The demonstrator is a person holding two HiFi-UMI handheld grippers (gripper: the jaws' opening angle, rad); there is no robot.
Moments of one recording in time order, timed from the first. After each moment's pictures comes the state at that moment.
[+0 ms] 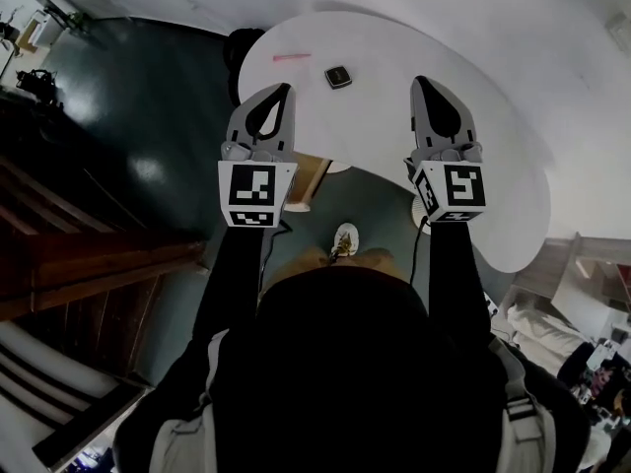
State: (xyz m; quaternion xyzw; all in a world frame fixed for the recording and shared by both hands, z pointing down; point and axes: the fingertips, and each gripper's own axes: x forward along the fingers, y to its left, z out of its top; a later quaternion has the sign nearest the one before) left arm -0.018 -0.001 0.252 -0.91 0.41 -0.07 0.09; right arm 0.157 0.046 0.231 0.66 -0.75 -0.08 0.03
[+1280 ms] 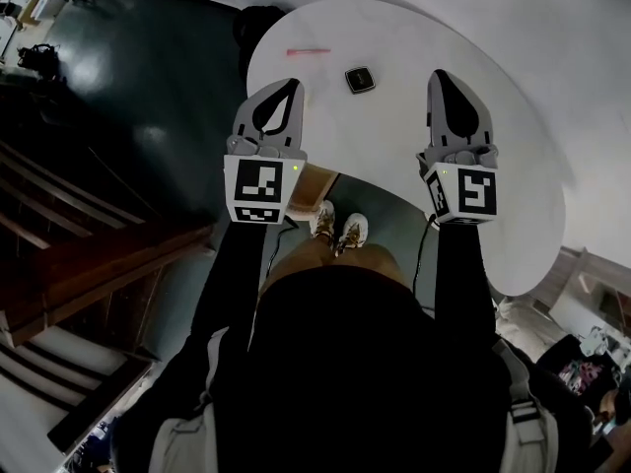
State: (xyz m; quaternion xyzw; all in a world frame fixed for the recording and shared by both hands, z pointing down) left arm -0.005 -0.100 0.305 -0.90 0.41 -0.14 0.05; right arm 0.177 -0.061 0.267 0.65 -0.76 -0.06 0.03
